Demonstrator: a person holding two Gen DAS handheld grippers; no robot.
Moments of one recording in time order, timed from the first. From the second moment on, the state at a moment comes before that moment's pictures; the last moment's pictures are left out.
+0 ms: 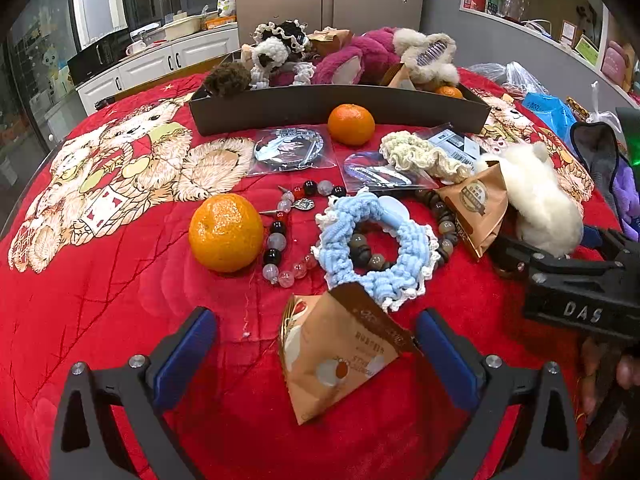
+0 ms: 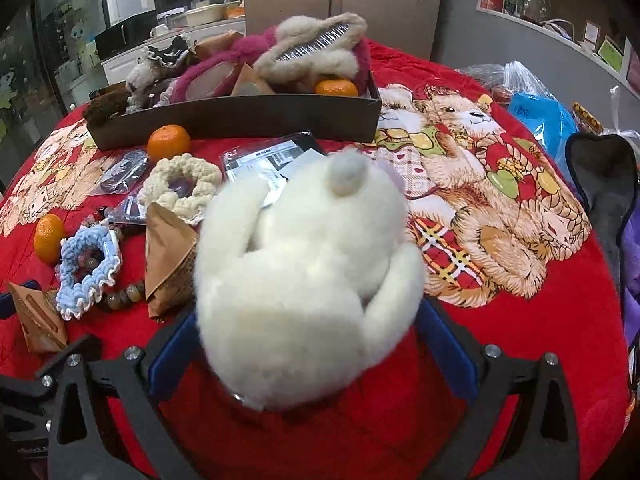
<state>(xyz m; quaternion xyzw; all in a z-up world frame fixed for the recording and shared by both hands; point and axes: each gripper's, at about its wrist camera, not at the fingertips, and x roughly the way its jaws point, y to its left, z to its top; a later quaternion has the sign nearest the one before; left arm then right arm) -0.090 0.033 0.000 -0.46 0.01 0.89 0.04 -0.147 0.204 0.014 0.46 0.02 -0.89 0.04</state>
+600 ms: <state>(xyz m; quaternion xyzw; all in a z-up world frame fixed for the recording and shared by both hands) -0.090 0.032 0.000 -0.46 0.01 0.89 0.04 -0.143 0.211 0.018 0.45 0.01 -0.89 0.03</state>
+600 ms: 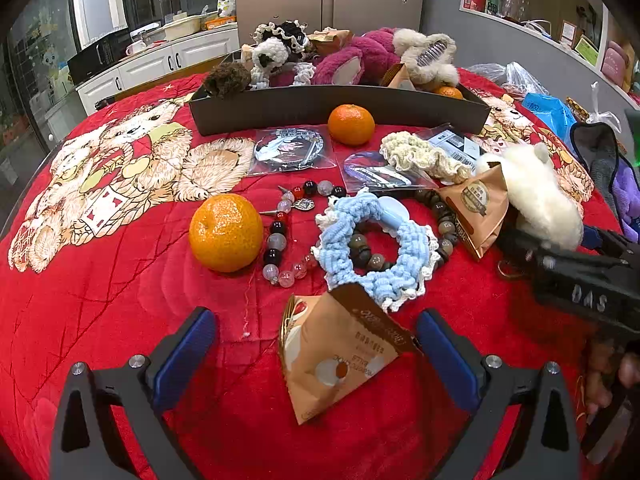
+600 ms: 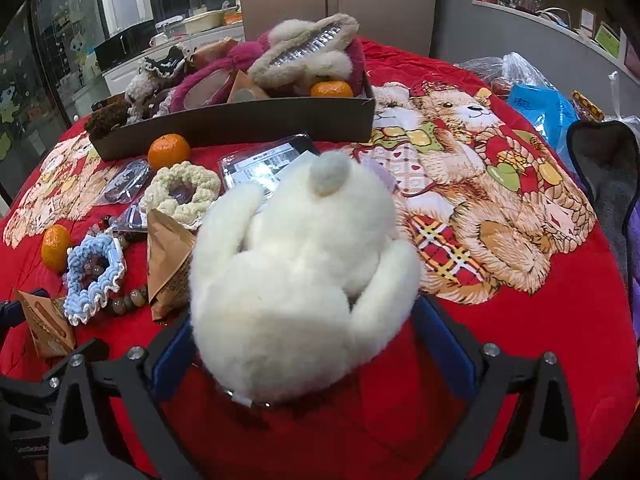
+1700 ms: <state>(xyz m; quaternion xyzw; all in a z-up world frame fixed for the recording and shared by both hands) -0.058 0.024 0.022 -0.40 -0.01 0.91 0.07 -0.104 0.238 0.043 0.38 -0.05 -0.92 0.05</state>
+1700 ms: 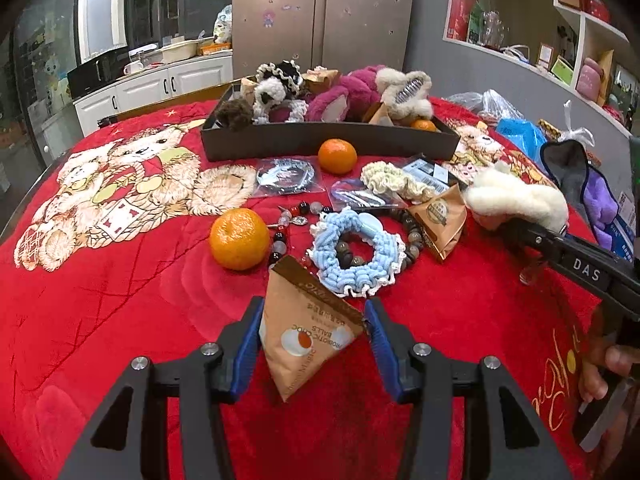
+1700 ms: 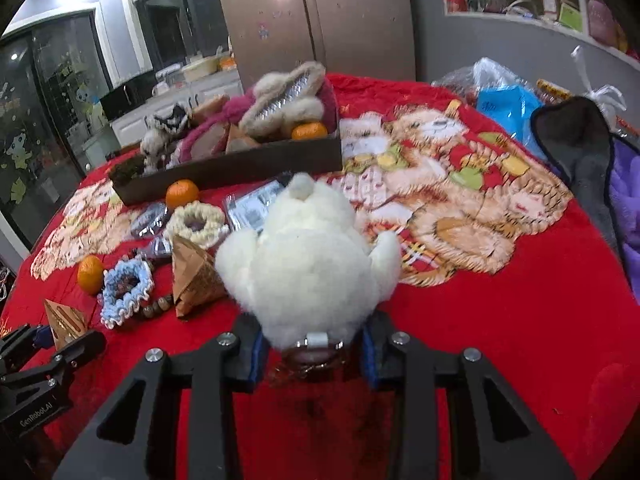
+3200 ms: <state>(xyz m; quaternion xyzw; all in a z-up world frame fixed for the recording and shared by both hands) -0.032 -0.003 0.087 -0.30 -0.06 0.95 0.08 -0.051 0.204 0.116 0.24 -0.07 -0.96 0.15</state>
